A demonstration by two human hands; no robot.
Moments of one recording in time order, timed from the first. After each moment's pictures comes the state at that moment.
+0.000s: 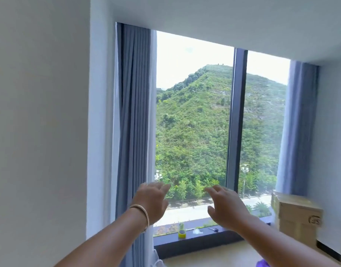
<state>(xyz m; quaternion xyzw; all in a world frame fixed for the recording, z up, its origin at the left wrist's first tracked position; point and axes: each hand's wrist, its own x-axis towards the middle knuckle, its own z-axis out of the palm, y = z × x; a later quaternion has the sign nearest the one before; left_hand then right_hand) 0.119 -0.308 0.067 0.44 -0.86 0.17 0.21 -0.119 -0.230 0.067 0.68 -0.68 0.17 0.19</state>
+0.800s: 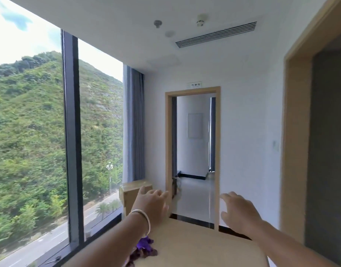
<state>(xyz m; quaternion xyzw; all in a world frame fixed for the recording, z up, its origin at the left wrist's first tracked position) -0.437 -0.138 0.039 0.05 -0.97 0.12 0.19 -0.538 0.124 0.031 0.25 -0.95 0.09 0.17</state>
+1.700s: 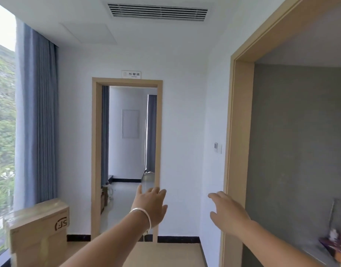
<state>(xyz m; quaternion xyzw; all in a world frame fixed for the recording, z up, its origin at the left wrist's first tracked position) -0.840 -0.102 0.035 -0.13 -0.97 0.05 0.19 -0.814 0.154 0.038 0.08 -0.98 0.07 0.16</state>
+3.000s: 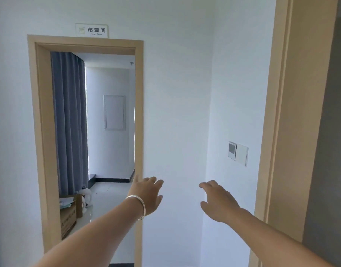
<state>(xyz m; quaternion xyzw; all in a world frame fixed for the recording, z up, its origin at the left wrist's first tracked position) -1.460 -0.007 0.019 -0.15 -0.97 0.10 0.18 -1.422 0.237 0.022 0.08 -0.98 0.12 0.13</state>
